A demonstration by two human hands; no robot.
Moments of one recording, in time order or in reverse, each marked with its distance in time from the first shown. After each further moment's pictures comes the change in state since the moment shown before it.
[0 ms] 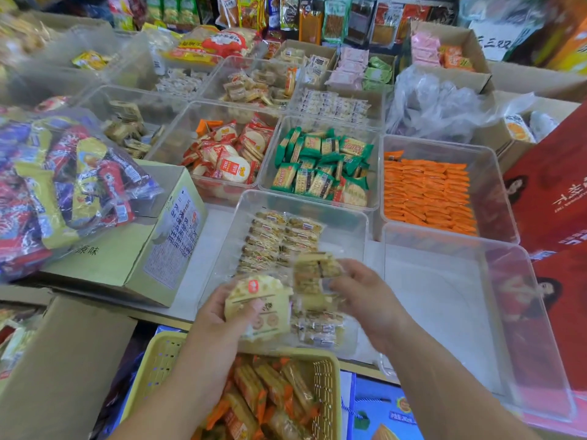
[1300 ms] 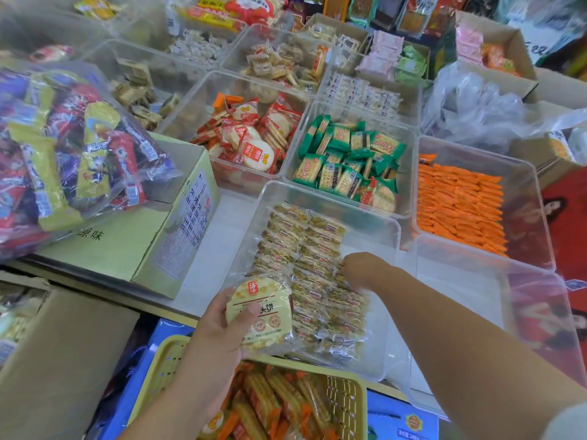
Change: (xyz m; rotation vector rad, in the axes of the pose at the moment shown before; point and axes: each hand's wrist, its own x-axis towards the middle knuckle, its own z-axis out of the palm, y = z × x) left_hand 0.033 -0.017 -0.041 -0.254 0.023 -0.146; right_hand 0.164 0.012 0.010 -1.970 -0.424 0.072
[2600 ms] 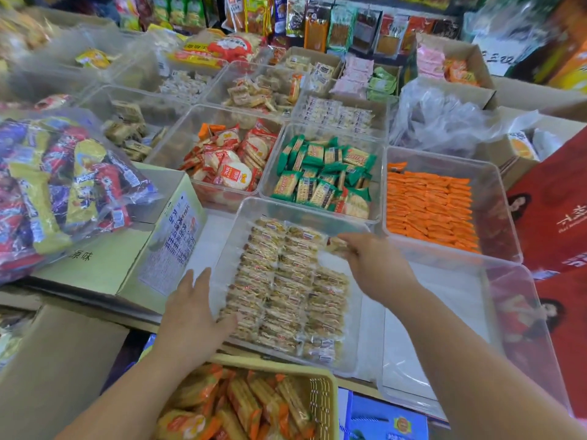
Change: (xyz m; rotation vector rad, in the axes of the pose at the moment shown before) left_hand 0.034 0.016 -0.009 1.547 0.181 0.250; right_hand -0.123 0.031 -0.008 0.757 0.773 0.087
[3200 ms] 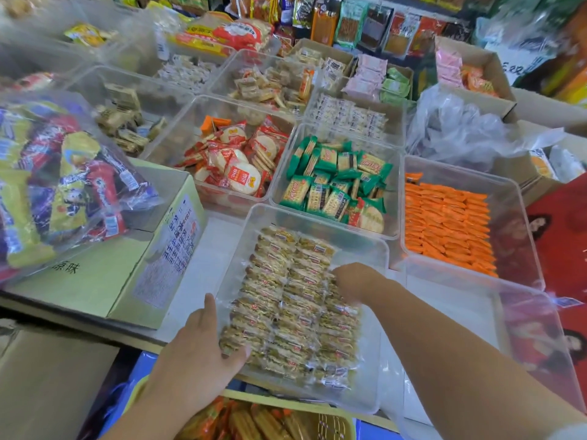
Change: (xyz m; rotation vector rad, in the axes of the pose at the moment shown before) left_hand 0.015 -0.016 0.010 0.129 -0.156 0.029; right_hand 0.102 0.029 0.103 -0.579 -0.680 -0.043
